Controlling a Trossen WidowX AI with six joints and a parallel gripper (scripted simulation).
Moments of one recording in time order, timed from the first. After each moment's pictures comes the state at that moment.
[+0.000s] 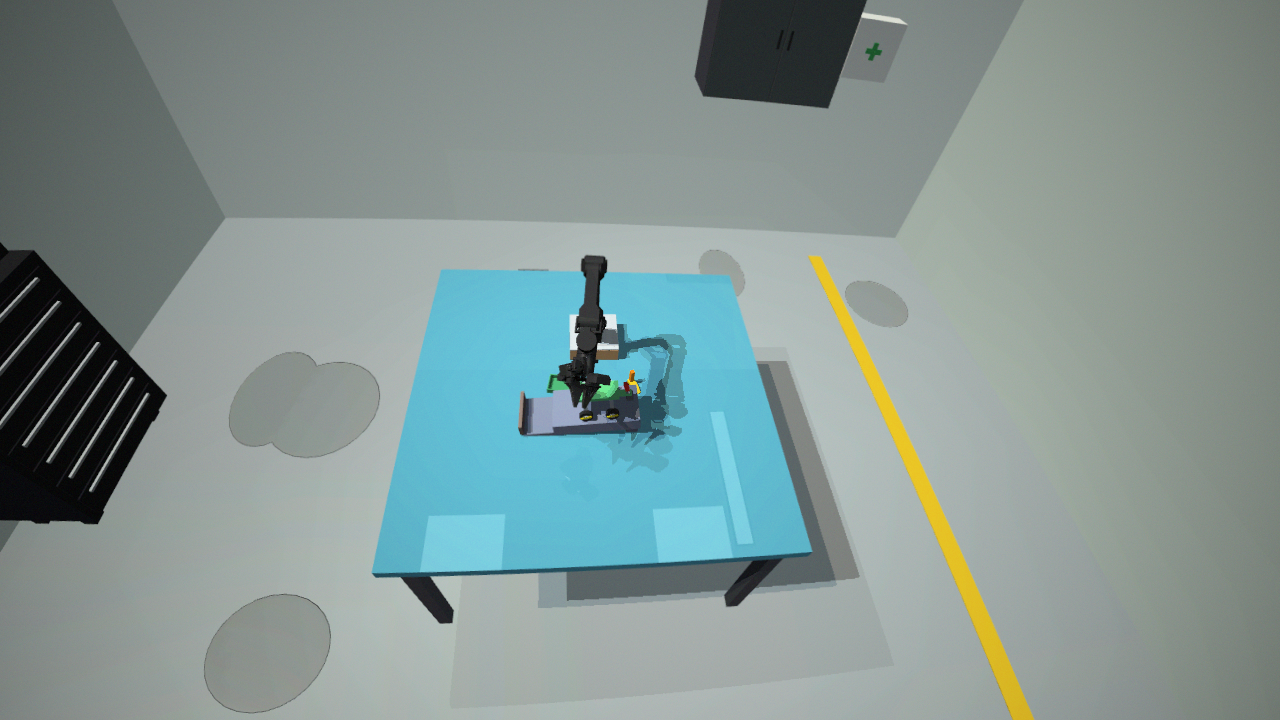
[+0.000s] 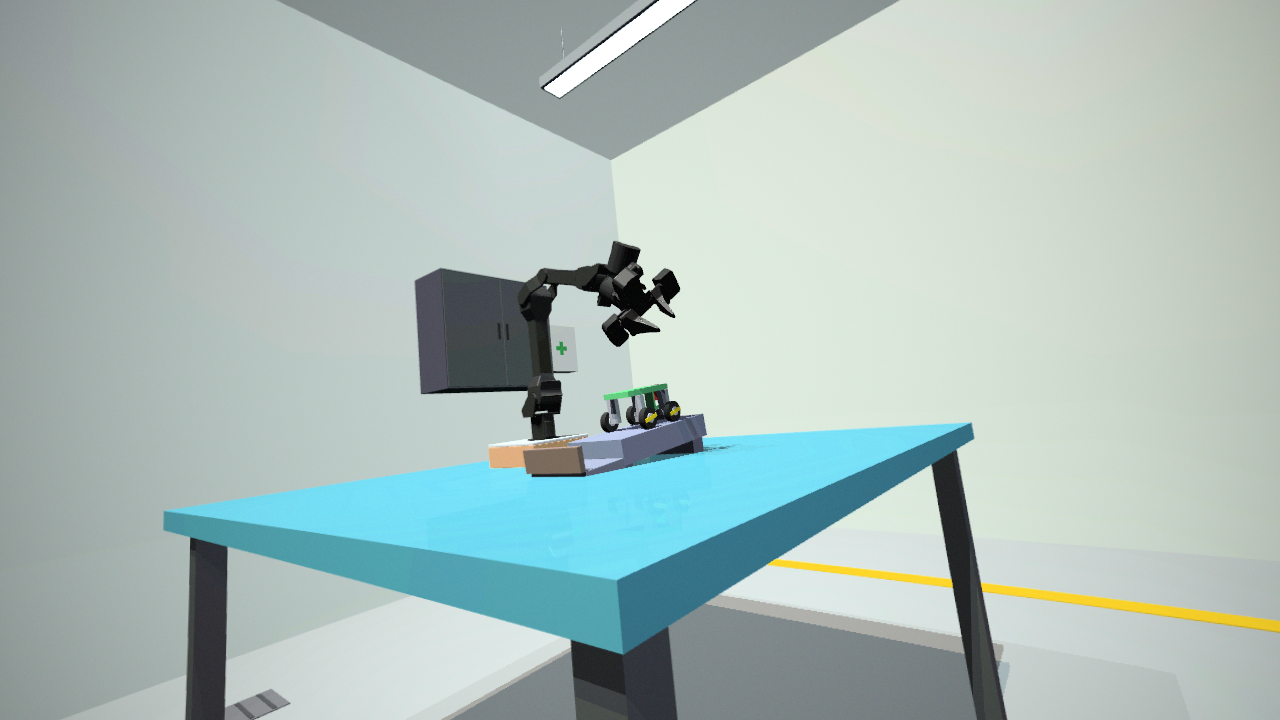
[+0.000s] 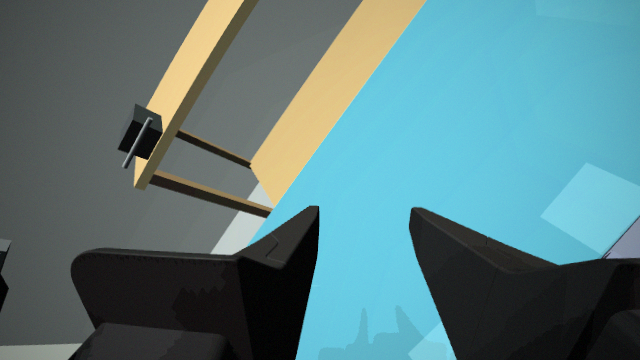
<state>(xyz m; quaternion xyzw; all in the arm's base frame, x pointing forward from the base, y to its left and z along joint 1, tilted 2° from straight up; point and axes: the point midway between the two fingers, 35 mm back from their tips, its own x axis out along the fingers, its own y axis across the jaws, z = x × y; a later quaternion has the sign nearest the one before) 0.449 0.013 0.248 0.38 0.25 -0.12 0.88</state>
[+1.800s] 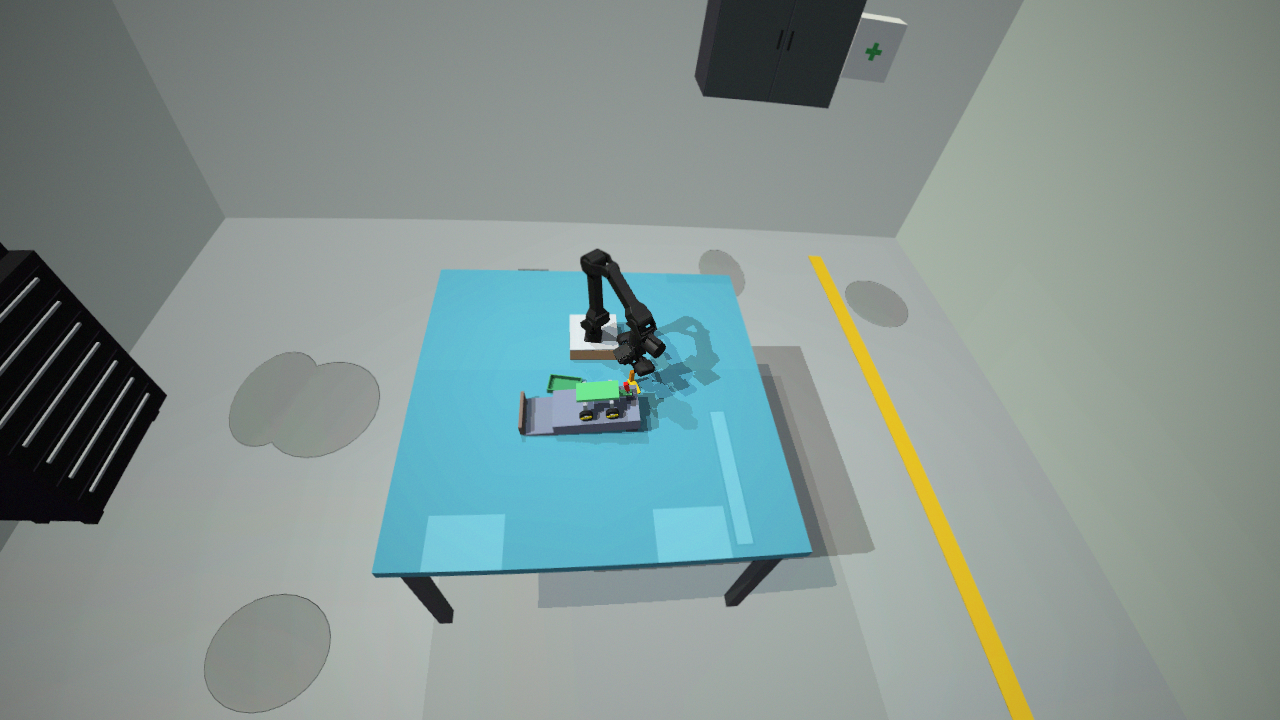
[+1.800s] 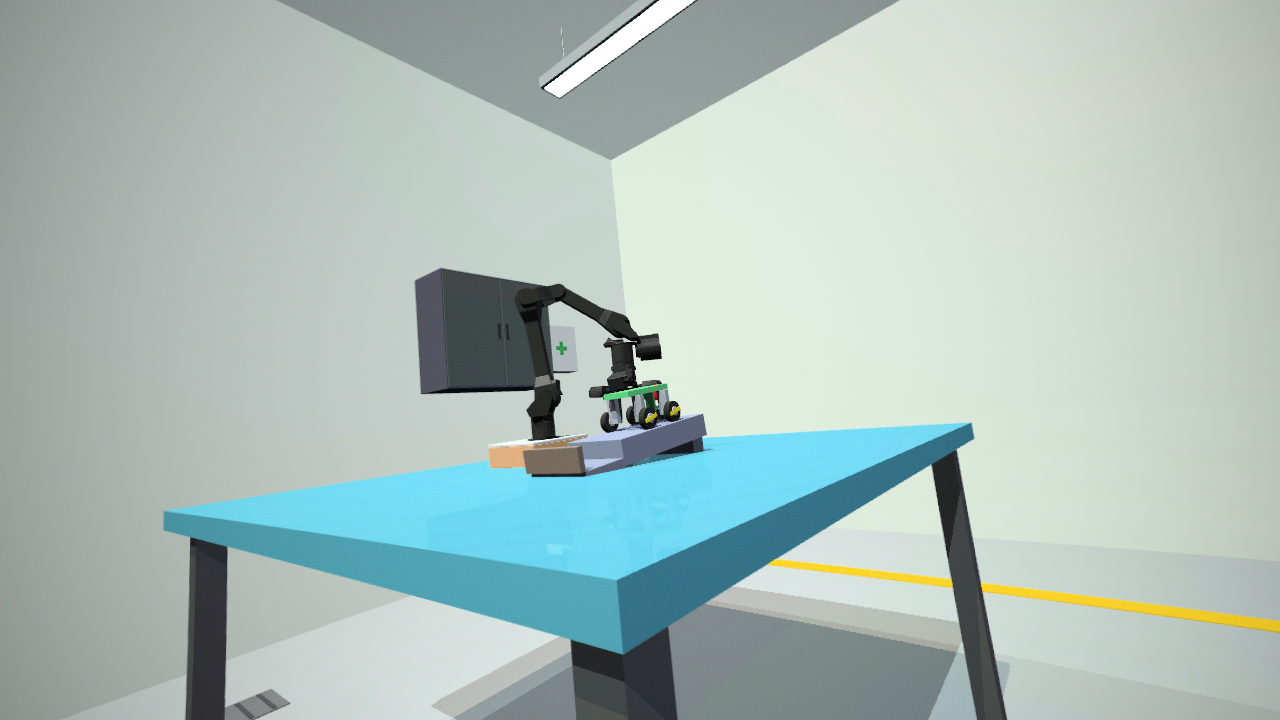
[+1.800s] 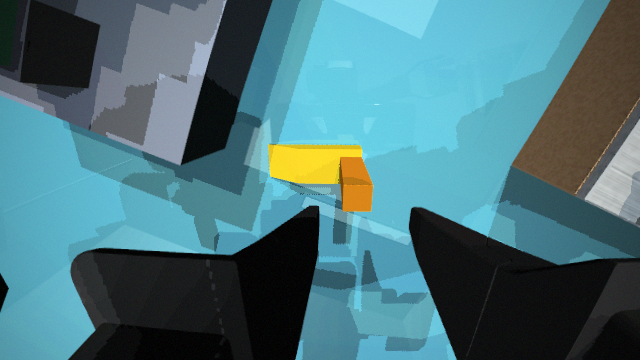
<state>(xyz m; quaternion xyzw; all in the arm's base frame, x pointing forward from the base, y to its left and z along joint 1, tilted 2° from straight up) 0.156 0.165 0.058 0.35 0.60 -0.35 0.62</state>
